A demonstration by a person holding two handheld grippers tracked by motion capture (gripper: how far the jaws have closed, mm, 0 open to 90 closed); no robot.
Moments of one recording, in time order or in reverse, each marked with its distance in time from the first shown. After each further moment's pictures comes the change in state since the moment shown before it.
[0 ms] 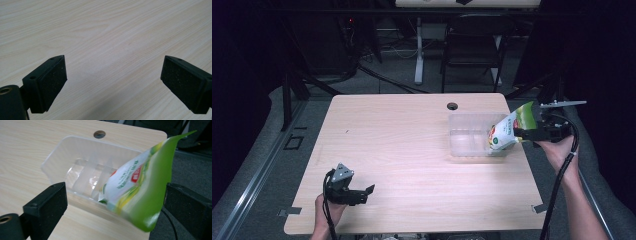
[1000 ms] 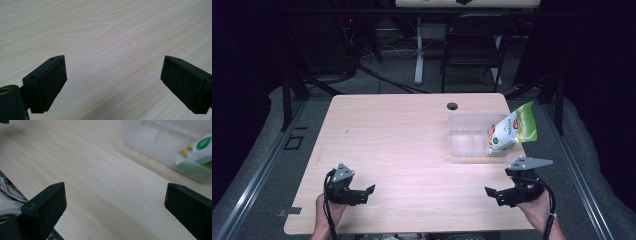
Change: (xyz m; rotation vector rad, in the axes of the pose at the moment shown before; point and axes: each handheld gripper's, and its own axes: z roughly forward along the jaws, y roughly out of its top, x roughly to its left) left arm -0.001 0.001 0.001 0.003 -0.002 0.003; right arm 0.104 -0.114 0.001 0.068 0.226 -0.191
